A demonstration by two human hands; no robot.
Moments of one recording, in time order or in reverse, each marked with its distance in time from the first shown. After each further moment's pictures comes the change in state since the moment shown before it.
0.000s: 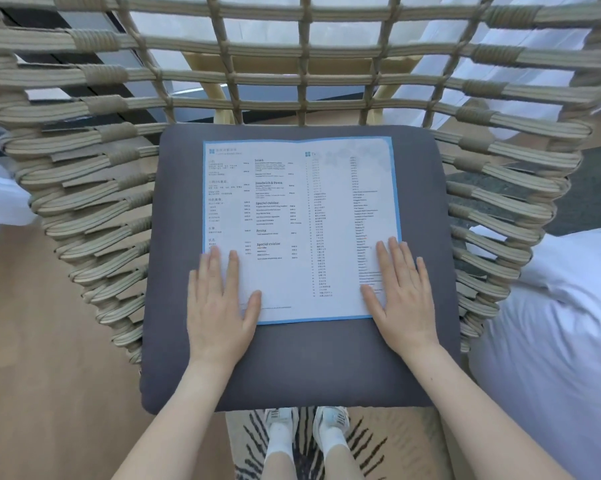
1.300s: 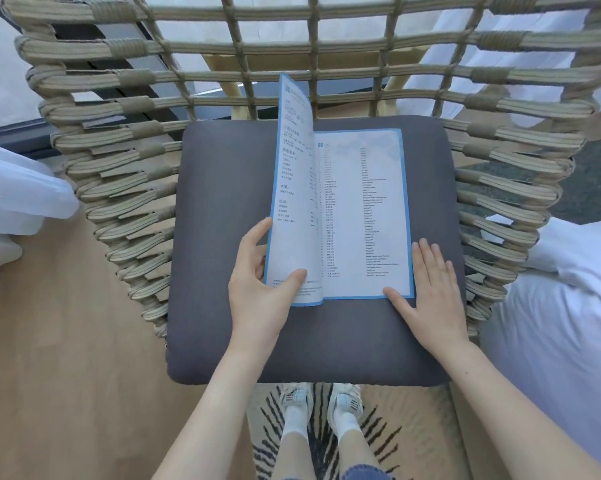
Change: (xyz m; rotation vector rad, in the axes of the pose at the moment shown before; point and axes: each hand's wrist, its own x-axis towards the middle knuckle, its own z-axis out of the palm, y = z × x) left_hand -0.016 0.084 -0.082 -1.091 0.083 -0.301; right_hand -0.029 0.038 0.001 0.044 -0.057 0.057
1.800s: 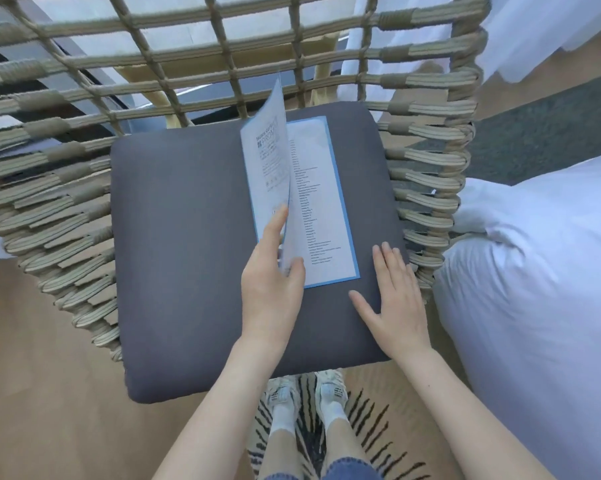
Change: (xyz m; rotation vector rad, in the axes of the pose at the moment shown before) left_hand -0.023 0.016 0.082 0.253 -0.158 0.143; right_hand -0.052 0.004 -0.008 0.211 0.093 0.112
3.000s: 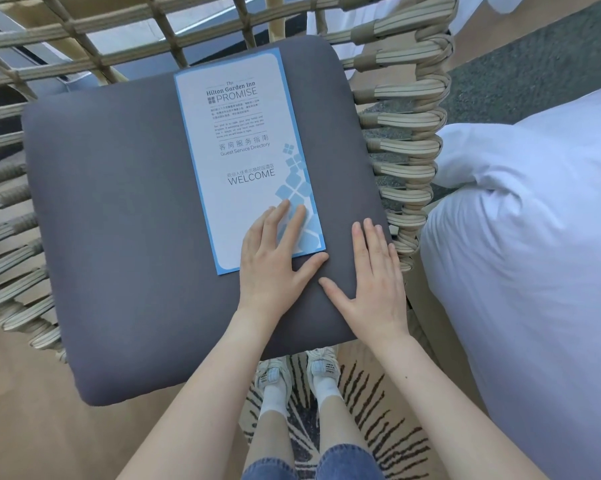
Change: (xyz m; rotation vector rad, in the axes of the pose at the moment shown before) left_hand 0.008 -0.092 0.085 0.619 -0.117 0.477; right_hand -0.017 0.020 0.031 -0.018 0.099 0.048
